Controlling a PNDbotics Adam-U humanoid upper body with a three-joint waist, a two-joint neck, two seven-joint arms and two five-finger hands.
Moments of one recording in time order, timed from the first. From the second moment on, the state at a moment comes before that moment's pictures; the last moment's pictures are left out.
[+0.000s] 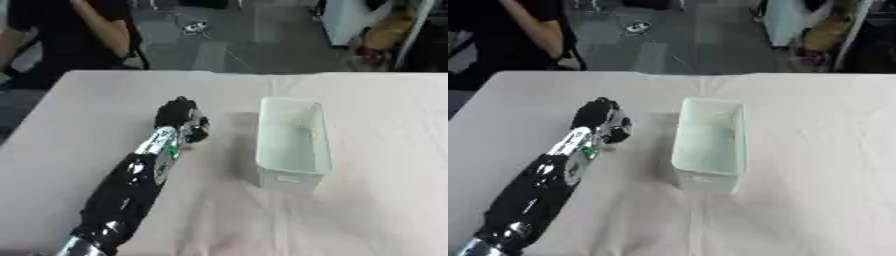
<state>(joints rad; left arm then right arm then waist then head) -0.52 0.26 -0.09 -1.05 -1.08 0.36 0.06 -0.29 -0.40 -0.19 -1.98 0.34 -0.25 0.44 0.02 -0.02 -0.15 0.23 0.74</state>
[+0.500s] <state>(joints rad) -0.52 0.26 -0.10 -1.05 -1.03 0.34 0.10 -0.29 -0.40 -0.19 -1.98 0.34 -0.25 0.44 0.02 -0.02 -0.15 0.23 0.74</state>
